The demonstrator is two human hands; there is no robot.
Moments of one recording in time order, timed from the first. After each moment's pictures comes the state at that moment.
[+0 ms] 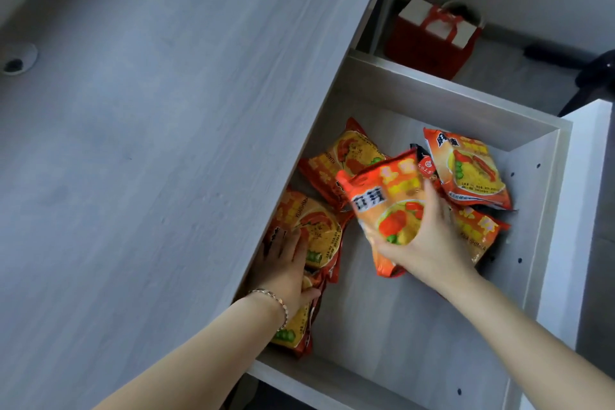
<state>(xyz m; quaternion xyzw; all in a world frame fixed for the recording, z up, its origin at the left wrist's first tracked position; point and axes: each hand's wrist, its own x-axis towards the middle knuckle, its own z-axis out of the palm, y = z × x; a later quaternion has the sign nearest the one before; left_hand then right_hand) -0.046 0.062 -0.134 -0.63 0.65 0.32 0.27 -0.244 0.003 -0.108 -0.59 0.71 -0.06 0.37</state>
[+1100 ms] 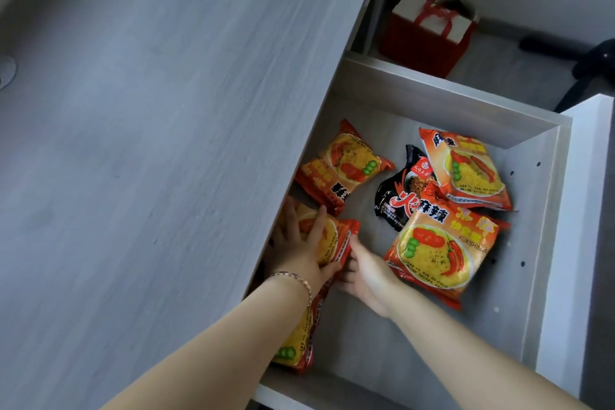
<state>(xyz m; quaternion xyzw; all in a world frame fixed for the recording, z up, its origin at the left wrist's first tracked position) -0.063 0.020 -0.145 -0.68 0.61 0.32 0.24 -0.181 0.023 -0.171 -0.07 0.62 -0.14 0.77</state>
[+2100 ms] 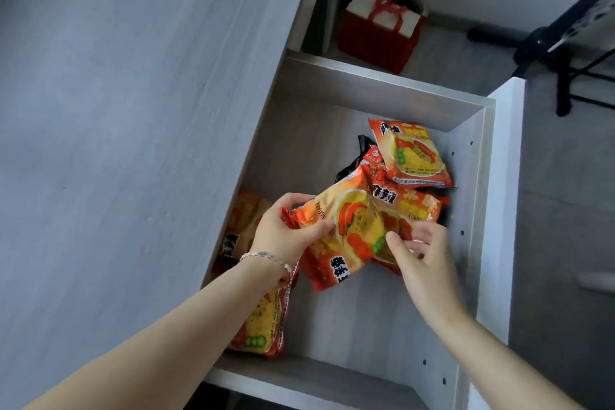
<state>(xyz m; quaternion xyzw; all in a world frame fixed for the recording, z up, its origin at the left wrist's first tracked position) -0.094 0.010 -0.096 -0.67 0.40 0.57 -0.26 -0.273 0.052 -0.100 -0.36 0.77 -0.28 0.44</state>
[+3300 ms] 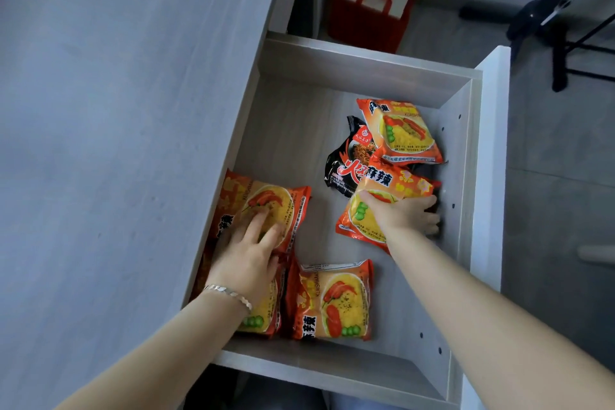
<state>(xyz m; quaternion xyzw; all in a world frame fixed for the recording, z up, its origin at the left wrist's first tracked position) -0.056 0.064 -0.122 -0.62 0.74 0.23 0.13 -0.268 0.005 -0.153 -0.12 0.92 -0.12 0.35</state>
